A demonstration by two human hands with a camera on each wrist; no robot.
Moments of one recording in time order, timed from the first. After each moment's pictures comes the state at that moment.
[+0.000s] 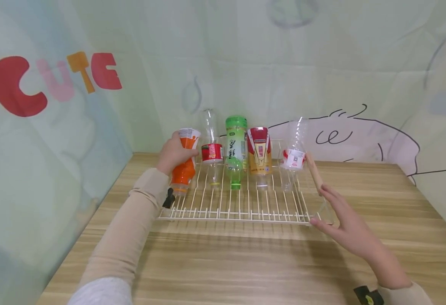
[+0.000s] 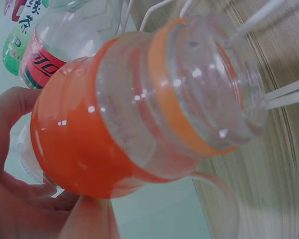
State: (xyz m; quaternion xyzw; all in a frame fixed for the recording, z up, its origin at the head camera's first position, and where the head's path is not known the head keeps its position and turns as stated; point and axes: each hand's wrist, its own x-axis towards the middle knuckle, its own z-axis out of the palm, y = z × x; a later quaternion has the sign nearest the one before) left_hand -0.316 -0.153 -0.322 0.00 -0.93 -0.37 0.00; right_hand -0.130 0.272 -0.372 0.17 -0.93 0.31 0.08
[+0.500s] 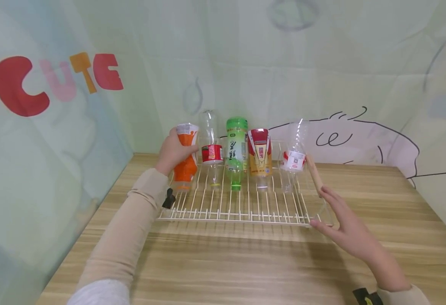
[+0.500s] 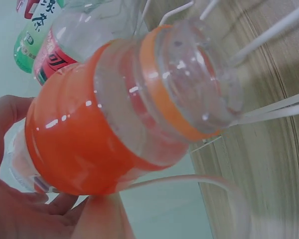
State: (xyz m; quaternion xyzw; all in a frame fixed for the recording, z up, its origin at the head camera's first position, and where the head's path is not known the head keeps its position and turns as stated) left_hand -0.314 -0.152 -0.315 0.02 -0.91 -0.42 0.04; right_hand -0.129 0.271 -0.370 0.16 -0.93 0.31 0.08
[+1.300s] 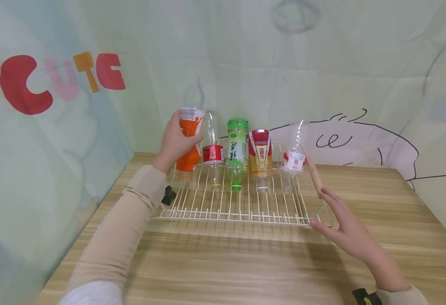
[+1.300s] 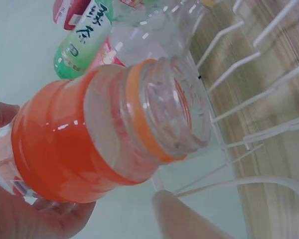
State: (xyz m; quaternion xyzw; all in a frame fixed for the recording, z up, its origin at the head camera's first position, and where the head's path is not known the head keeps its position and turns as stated) left_hand -0.305 -0.141 -0.284 -0.05 -0.87 -0.47 0.12; right_hand -0.128 0.271 -0.368 0.17 -0.93 0.32 0.07
